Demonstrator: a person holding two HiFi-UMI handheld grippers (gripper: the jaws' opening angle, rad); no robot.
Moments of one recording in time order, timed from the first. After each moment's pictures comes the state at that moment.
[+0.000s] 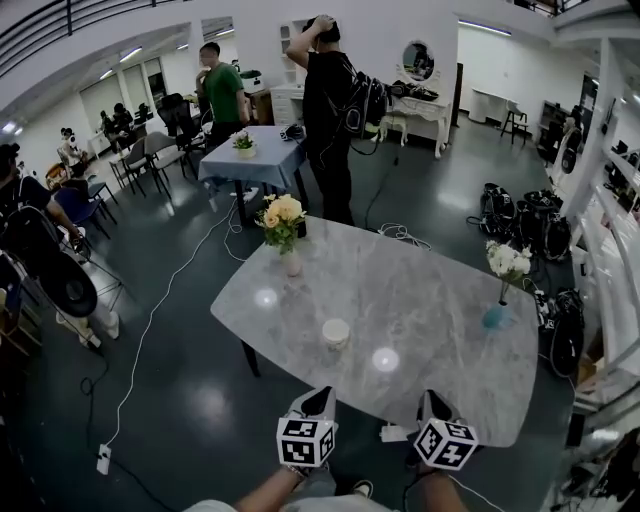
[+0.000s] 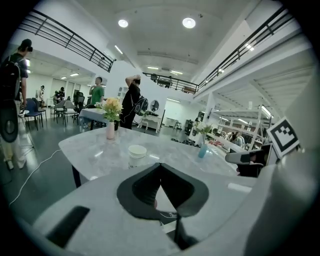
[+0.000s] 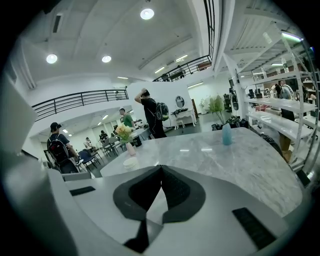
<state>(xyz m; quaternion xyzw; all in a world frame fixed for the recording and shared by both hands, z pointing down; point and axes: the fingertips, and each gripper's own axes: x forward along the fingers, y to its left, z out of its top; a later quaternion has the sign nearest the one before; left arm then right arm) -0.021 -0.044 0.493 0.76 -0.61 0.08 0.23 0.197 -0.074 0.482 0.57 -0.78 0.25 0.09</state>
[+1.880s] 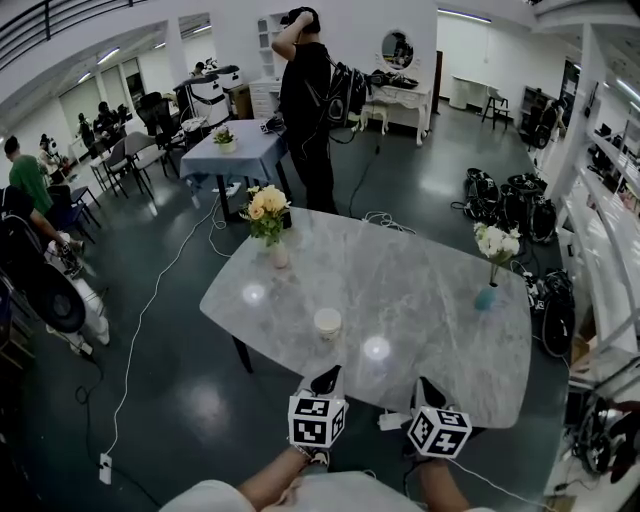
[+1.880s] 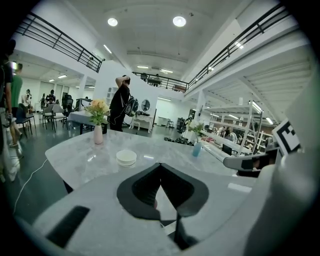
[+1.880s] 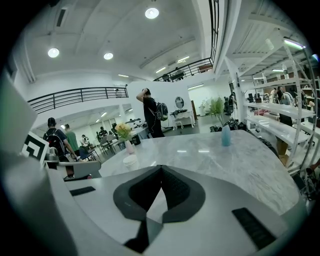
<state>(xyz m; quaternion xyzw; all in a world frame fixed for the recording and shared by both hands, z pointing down) -0.004 -0.070 0.482 0.79 -0.57 0.09 0.20 0.180 -0.065 0.480 0.58 -0.77 0.23 0.10</state>
